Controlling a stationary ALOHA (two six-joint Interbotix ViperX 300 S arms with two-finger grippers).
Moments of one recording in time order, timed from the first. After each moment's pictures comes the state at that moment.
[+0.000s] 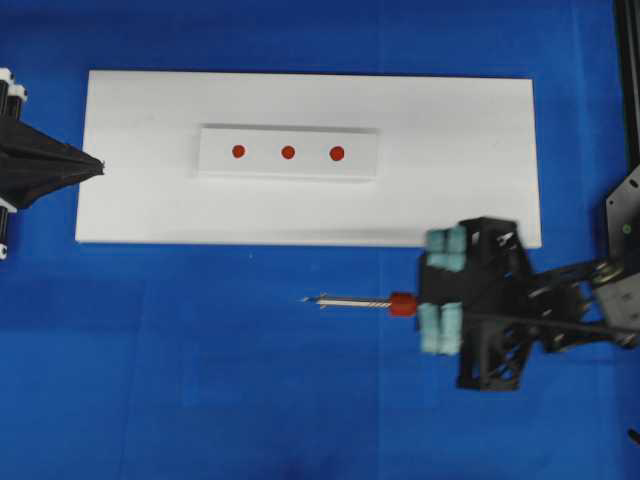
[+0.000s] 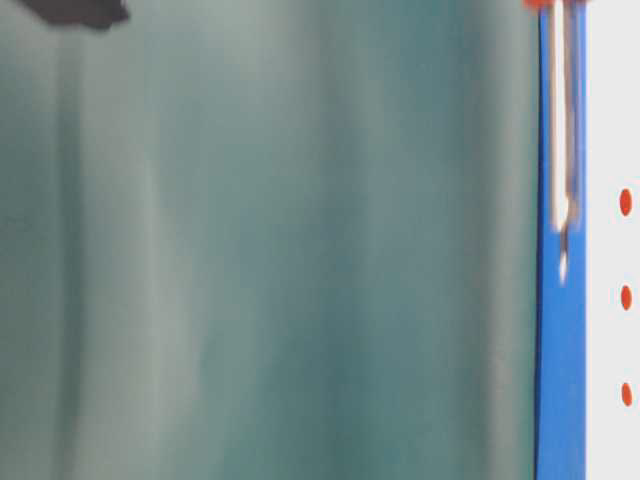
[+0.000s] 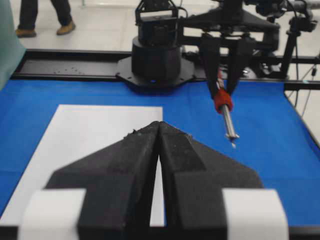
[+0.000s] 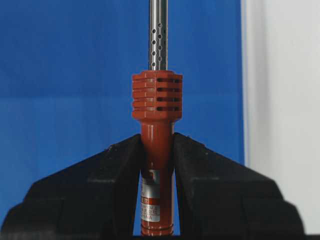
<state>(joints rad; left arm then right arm) -0.02 -0.99 1.25 0.00 -0.38 -0.02 0.40 -0.19 0.56 -0.36 0.73 0.82</state>
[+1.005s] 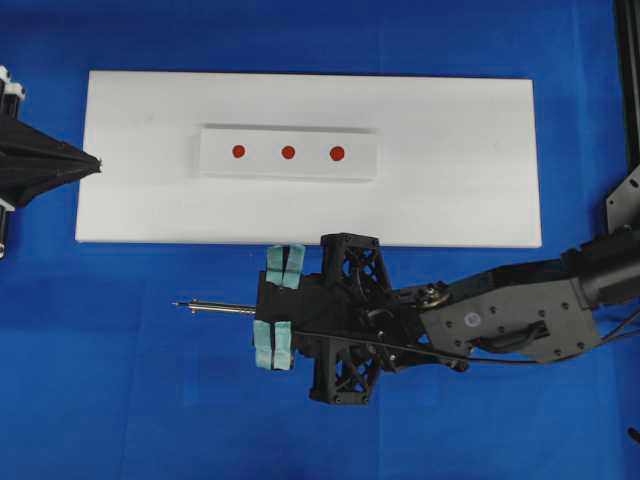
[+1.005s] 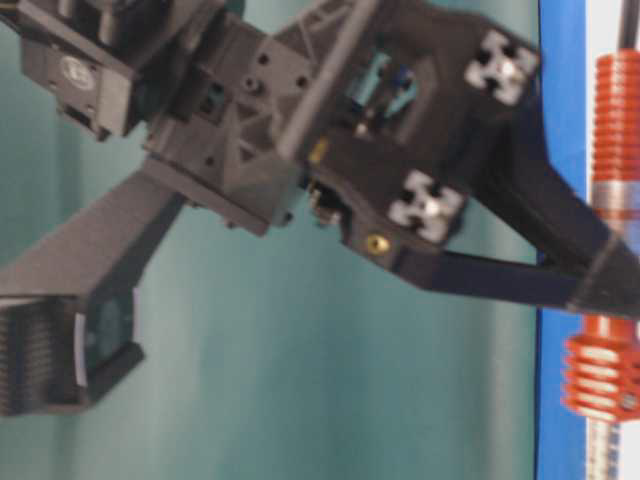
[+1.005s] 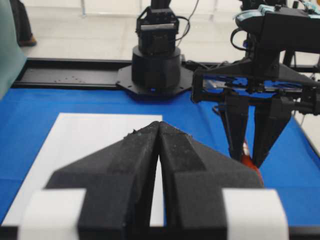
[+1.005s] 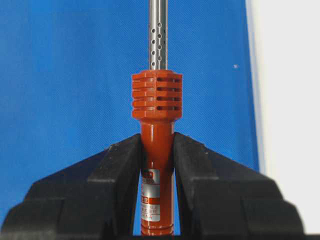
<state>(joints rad) -0.02 -1.00 1.25 0.00 -0.40 -0.02 0.32 0.17 0.19 -0.40 0.65 0.82</state>
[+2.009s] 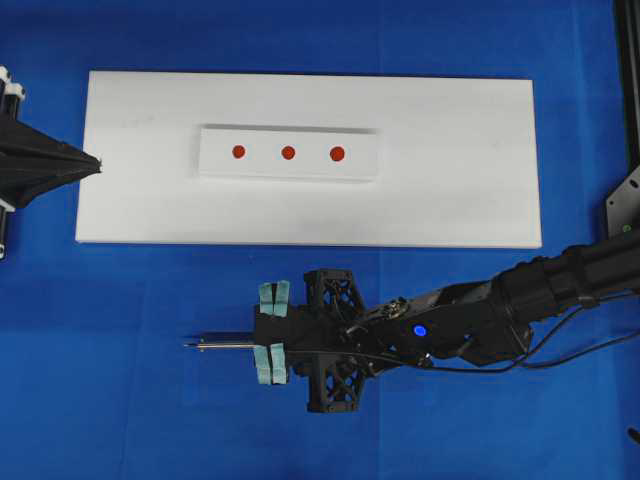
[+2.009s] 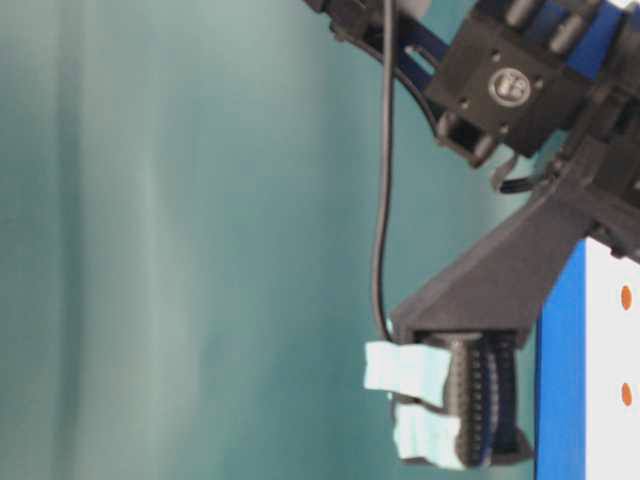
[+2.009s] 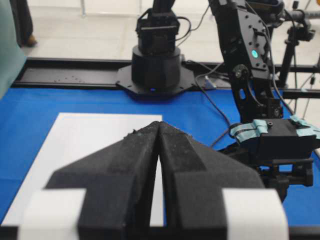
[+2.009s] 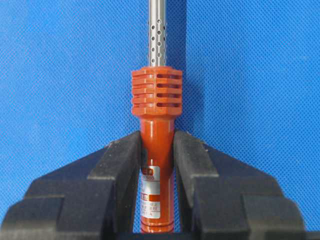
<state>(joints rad) -0.02 -1.00 1.25 0.00 -0.40 -0.02 0.31 0.38 0.29 -0.40 0.29 0.83</state>
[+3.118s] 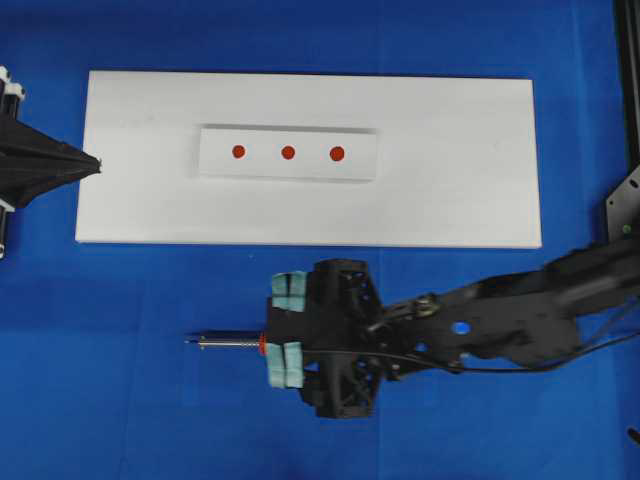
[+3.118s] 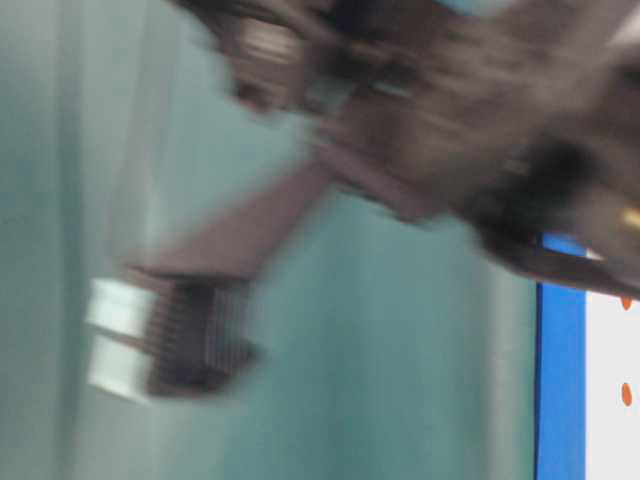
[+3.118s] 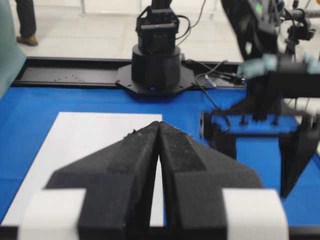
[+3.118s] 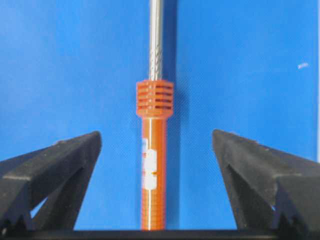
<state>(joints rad) -0.02 -1.00 1.25 0.00 -0.40 -0.02 0.34 0.19 0.29 -0.40 0.44 0.82</state>
